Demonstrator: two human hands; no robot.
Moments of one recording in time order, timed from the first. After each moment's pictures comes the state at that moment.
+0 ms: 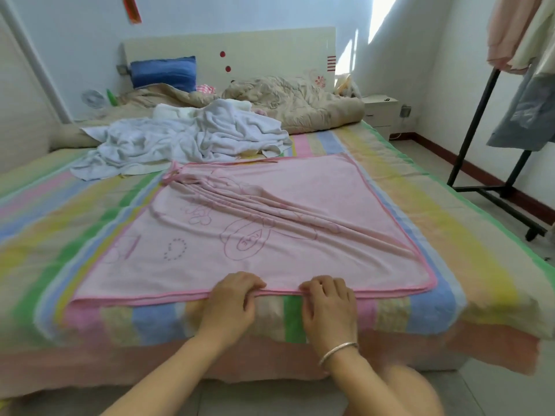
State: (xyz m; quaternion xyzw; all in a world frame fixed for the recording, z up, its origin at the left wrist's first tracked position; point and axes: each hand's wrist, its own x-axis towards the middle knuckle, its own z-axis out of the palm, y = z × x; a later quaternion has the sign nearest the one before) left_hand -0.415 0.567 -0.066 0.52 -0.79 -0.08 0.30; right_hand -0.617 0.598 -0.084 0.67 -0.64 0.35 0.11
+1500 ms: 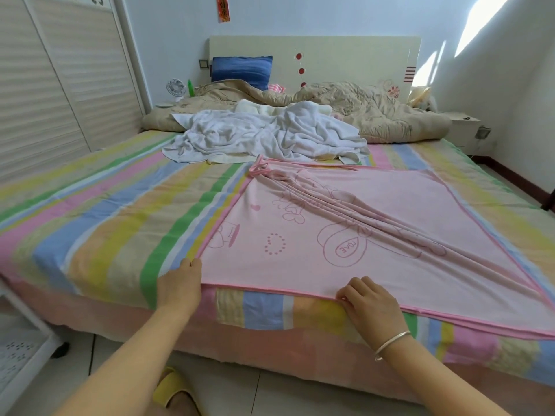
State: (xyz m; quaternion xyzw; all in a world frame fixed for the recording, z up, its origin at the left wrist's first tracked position) left_hand -0.150 0.575 -0.047 0.79 -0.60 0.13 -0.03; right_hand -0.514 0.557 -0.077 0.82 -0.43 0.30 0.20
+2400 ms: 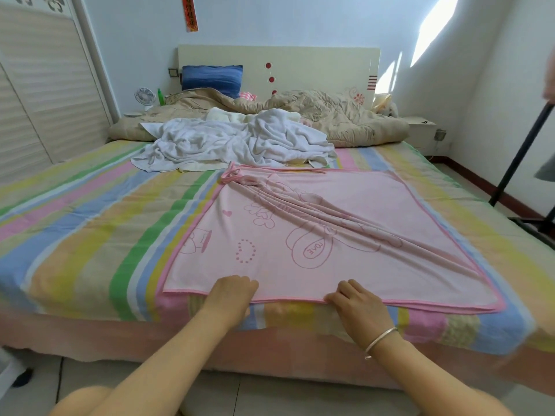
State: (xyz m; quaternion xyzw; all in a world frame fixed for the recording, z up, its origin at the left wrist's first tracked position) left_hand -0.276 0.578 -0.027 0.56 -0.82 0.12 -0.03; right_hand -0.551 0.587 -0.062 0.85 -0.46 0.22 0.16
